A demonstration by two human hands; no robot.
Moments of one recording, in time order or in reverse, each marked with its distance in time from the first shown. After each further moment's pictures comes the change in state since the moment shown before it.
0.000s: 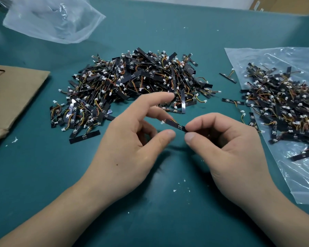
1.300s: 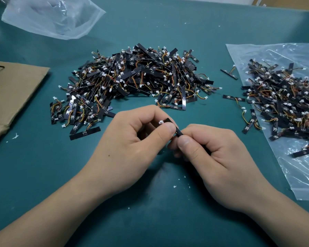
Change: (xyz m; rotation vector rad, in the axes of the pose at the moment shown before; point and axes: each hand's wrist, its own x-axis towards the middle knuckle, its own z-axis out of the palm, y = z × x) left_hand 0.002 0.010 0.000 -0.134 -0.069 -0.054; right_hand 0.000 -0.011 0.003 -0.239 -0.268 -0.166
